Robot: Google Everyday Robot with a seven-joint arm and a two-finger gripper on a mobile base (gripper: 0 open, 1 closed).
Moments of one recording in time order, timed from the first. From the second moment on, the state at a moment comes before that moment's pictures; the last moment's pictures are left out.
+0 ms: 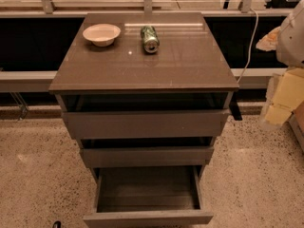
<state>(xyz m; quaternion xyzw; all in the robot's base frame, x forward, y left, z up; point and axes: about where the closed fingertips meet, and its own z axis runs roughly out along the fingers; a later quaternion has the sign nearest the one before) 0.438 -0.216 0.977 -0.60 0.78 -0.04 0.16</state>
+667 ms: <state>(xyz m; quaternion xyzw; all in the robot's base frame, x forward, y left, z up) 0.457 -0.193 0.923 -0.64 0.76 -0.01 0.14</state>
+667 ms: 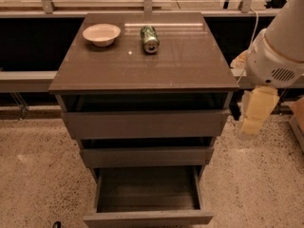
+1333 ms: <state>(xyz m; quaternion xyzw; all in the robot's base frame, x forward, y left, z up) 0.410 -0.132 0.794 -0.68 0.69 0.13 0.20</state>
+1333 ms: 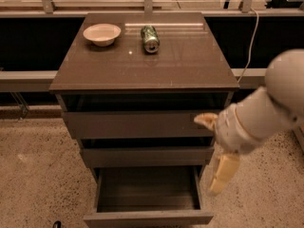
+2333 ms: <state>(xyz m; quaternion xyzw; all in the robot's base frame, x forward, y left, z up) 0.414 -0.105 0.707 -0.66 0.68 0.19 0.26</state>
